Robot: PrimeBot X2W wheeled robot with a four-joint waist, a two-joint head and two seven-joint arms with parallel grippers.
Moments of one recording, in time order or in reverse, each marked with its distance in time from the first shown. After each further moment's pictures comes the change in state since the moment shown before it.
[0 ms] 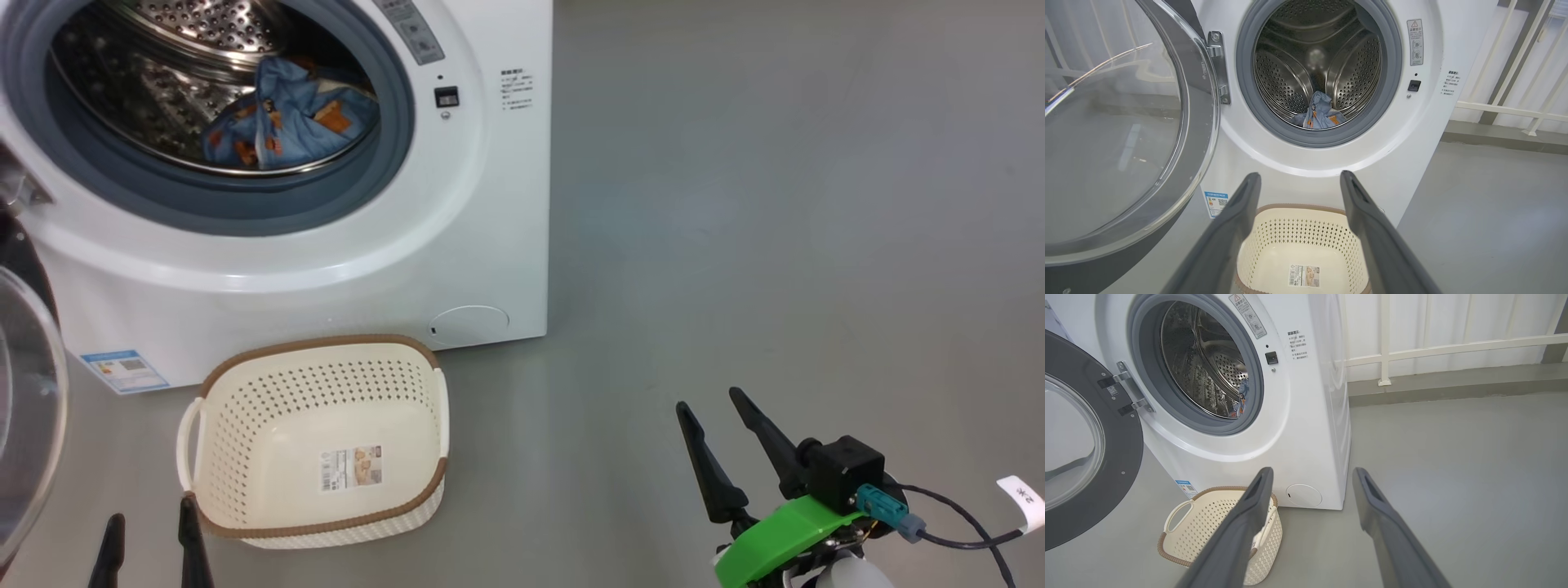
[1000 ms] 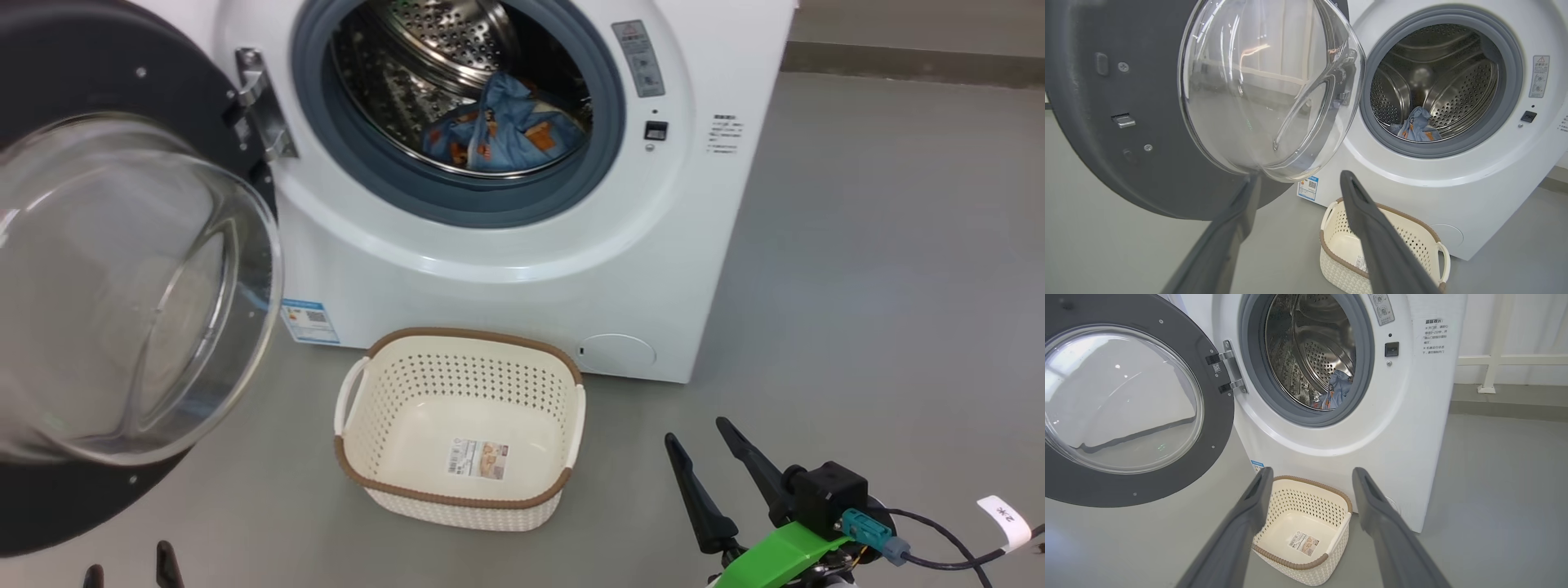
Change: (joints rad) left arm 0.068 0.000 0.013 0.006 -0.066 0.055 0.000; right arm 0.046 0.000 0.030 0.009 -0.003 0.000 0.000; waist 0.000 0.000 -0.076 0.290
